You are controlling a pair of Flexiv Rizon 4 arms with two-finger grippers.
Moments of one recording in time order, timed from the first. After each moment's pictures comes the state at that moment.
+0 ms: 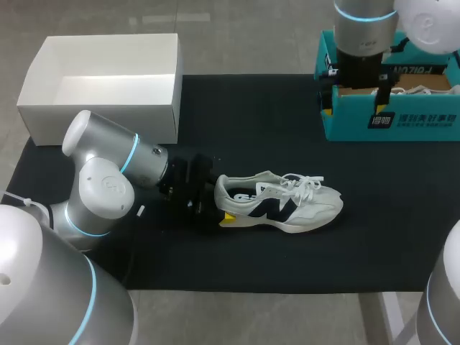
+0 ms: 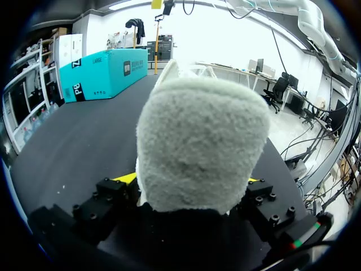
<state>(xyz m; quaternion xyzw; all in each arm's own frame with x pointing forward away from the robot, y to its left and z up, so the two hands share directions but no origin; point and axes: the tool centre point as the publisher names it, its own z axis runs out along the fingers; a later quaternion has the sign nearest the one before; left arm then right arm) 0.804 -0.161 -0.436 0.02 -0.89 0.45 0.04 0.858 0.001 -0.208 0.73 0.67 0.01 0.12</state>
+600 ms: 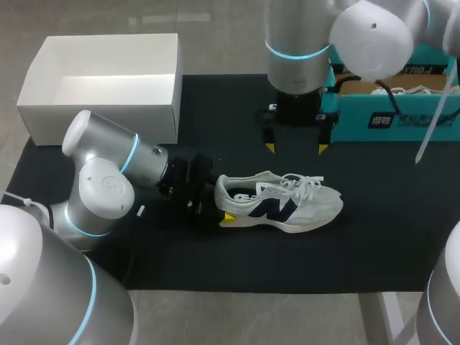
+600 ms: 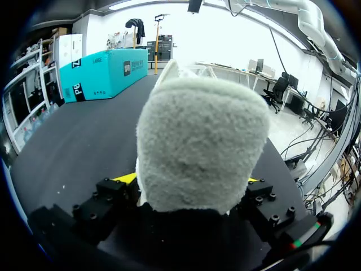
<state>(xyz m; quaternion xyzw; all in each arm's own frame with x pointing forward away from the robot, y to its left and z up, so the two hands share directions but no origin) 0.804 -0.161 -0.436 0.02 -0.89 0.45 0.04 0.801 0.110 -0.244 0.75 0.65 0.00 0.07</state>
